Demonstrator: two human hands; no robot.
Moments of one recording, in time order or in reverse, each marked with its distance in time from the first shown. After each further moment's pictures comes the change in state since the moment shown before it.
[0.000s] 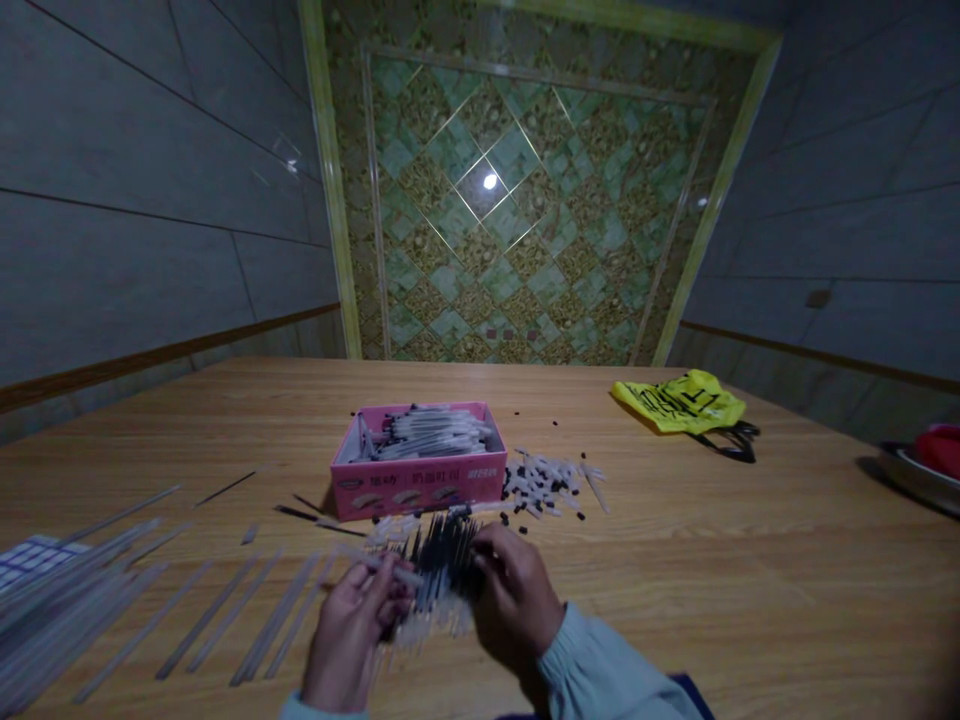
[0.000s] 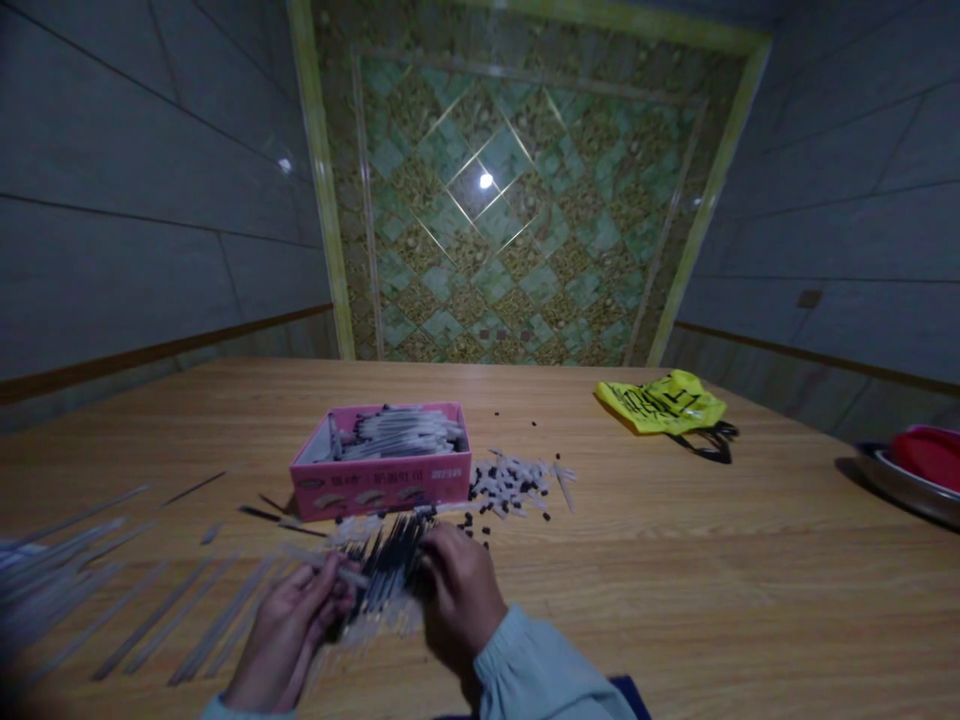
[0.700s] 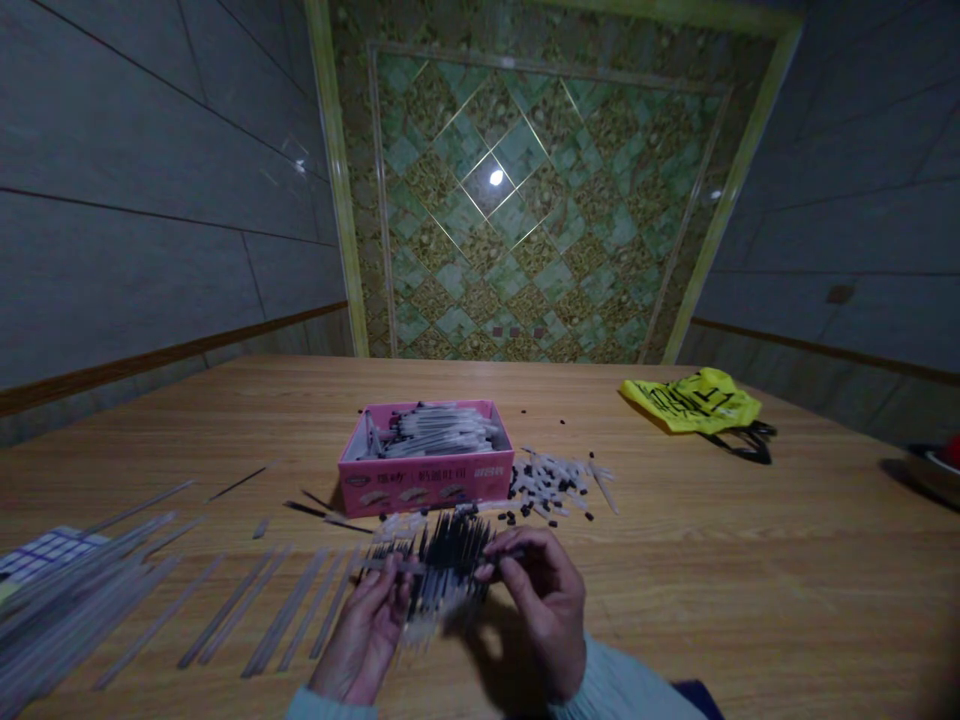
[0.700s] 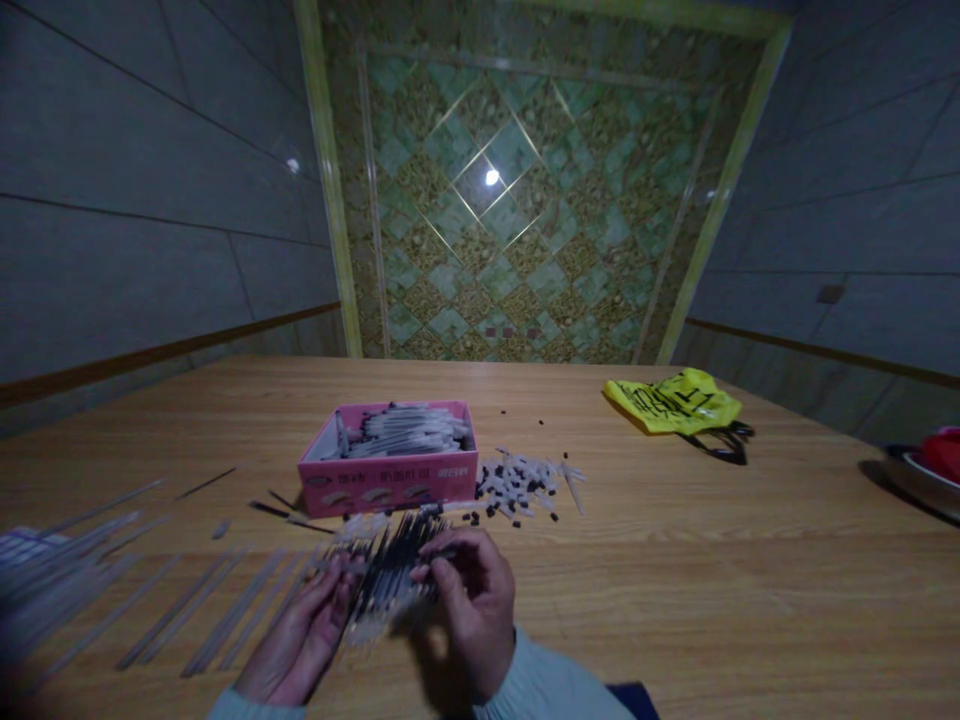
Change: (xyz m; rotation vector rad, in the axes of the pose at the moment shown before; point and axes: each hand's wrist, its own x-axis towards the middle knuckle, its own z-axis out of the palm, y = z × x) left_hand 0.002 0.004 0.005 -0.438 0.081 -0.302; right_hand -0.008 -0.043 -0.001 0.756 0.336 0.193
